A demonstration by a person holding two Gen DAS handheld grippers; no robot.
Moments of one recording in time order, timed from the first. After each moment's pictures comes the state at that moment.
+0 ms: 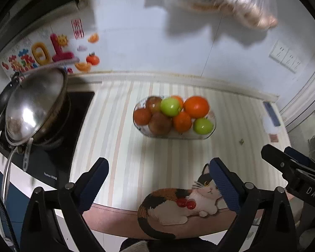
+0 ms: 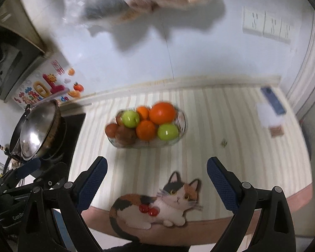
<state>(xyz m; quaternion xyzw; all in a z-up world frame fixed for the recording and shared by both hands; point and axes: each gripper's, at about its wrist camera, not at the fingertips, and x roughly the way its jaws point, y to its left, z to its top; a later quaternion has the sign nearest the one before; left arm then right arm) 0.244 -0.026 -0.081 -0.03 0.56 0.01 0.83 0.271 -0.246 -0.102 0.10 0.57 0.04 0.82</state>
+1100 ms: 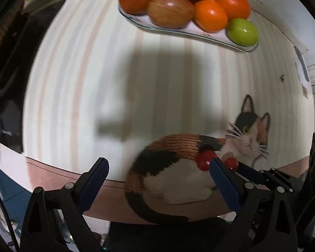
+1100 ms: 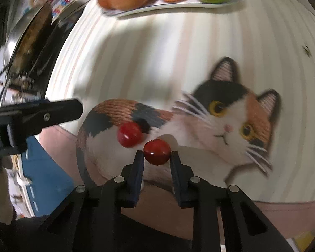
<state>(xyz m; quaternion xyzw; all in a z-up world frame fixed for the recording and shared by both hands) 0.229 -0.035 -0.267 -0.06 0.74 -0.01 0.67 0.211 -0.204 -0.345 0.08 0.73 0.17 0.66</state>
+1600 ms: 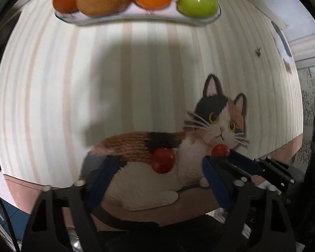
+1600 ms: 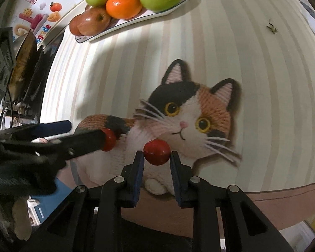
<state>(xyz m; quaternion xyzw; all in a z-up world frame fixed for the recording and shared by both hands) 0.232 -0.111 -0.293 -0.05 0.76 -0.10 0.64 0.214 -0.247 -0.338 0.12 0.72 0.12 0.67</state>
